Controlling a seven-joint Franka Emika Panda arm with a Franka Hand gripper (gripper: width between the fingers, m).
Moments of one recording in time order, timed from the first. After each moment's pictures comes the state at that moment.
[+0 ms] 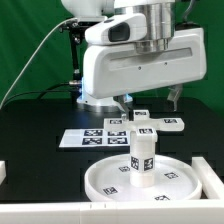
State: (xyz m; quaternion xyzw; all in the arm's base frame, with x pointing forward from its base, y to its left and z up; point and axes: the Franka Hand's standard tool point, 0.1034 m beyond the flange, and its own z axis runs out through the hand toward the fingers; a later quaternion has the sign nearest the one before) arm 0.570 0.042 0.124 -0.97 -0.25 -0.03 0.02
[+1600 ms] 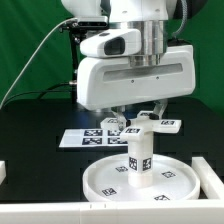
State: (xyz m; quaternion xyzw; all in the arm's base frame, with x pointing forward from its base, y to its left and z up) arm 0.563 0.035 0.105 -0.98 -0.18 -0.02 0.01
